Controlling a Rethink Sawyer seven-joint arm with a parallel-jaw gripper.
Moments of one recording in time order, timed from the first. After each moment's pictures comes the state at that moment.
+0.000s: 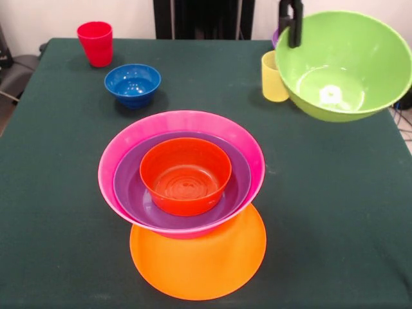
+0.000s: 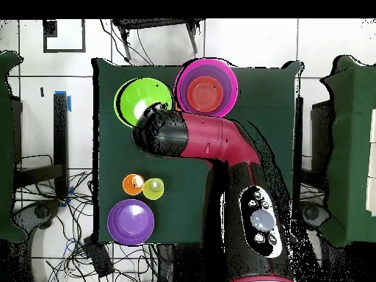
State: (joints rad) arm -0.28 -0.84 0.19 1.64 -0.02 0.62 2.49
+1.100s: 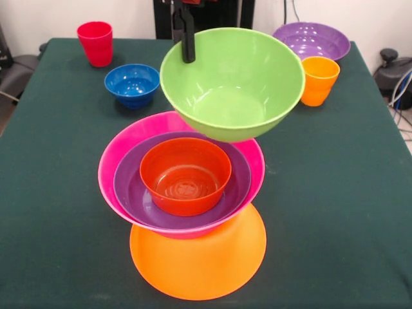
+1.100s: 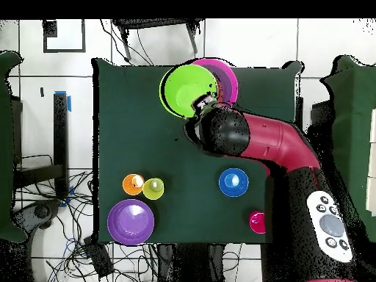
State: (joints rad) arm -0.52 -0.83 0.31 1.64 -0.13 0.52 2.49
